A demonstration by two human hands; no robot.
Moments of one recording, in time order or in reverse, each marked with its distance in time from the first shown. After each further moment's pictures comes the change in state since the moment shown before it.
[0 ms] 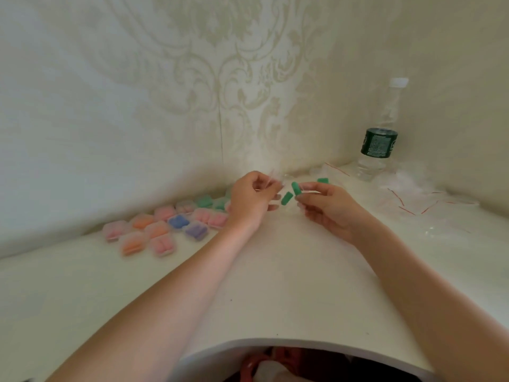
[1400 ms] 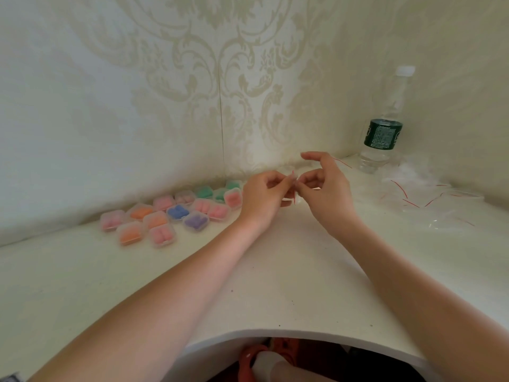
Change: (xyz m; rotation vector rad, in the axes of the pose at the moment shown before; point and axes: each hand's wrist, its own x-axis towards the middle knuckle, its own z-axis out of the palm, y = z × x) left_hand -0.013 -0.003 0.010 0.002 -0.139 0.008; right_hand -0.016 0.006 0.025 -0.512 0.243 -0.536
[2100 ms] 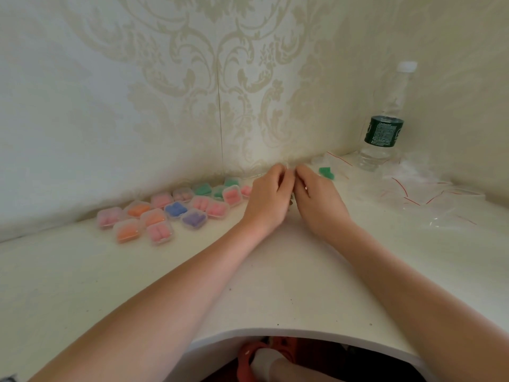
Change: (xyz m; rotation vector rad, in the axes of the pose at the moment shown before) left_hand -0.011 0.008 0.006 0.310 0.023 0.178; right_hand -0.004 0.003 0.005 -0.422 -0.184 -0.139
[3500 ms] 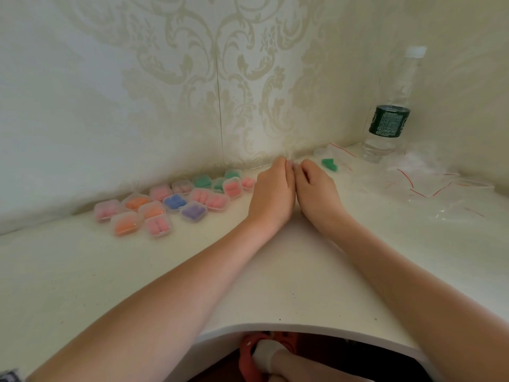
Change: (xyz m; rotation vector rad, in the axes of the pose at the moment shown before) left_hand -0.005 0.005 0.006 0.289 0.047 0.013; right_hand 0.004 -0.005 0.014 0.267 0.074 0.238
